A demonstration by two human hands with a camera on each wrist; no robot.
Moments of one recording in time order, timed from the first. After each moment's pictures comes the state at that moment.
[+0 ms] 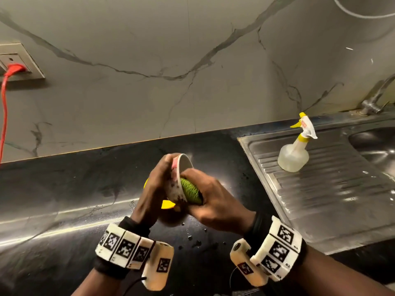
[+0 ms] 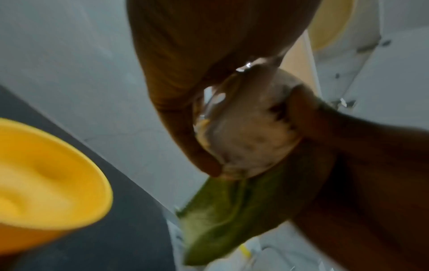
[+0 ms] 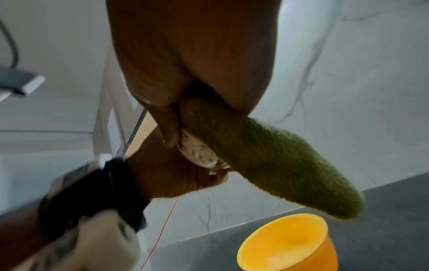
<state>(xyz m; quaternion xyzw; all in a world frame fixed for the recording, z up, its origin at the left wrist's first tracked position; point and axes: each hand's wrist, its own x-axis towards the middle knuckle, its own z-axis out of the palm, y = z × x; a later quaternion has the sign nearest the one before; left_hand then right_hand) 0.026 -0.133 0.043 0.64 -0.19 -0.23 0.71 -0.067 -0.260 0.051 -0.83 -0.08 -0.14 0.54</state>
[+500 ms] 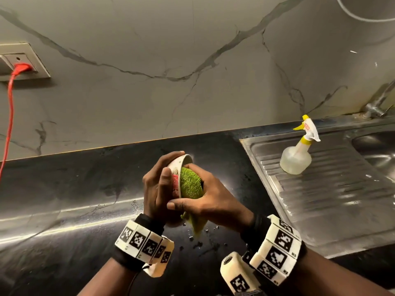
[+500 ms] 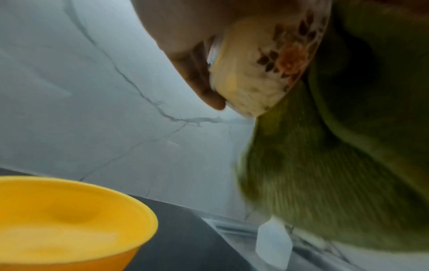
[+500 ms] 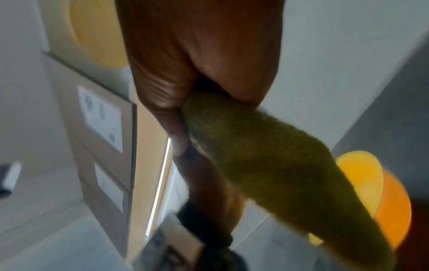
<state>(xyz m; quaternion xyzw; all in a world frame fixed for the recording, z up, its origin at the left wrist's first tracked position) 0.027 -0.137 0.027 0.63 -0.36 0.04 0.69 -0.060 -0.253 0.061 -0.73 -0.03 -0.05 0.69</state>
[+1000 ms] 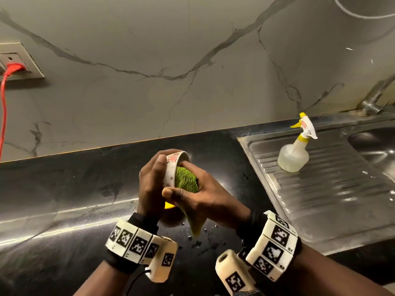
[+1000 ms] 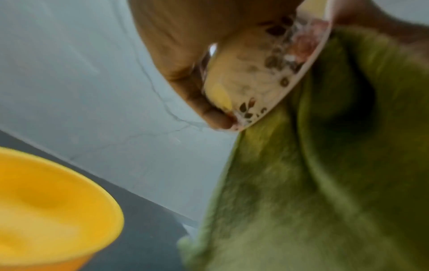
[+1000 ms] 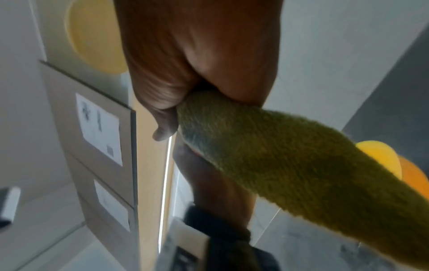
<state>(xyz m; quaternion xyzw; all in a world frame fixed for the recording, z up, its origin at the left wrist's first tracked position) 0.030 -0.139 0.043 0.60 -0.29 -0.05 0.74 -0.056 -0.249 0.067 -0.69 -0.05 -0.04 0.72</state>
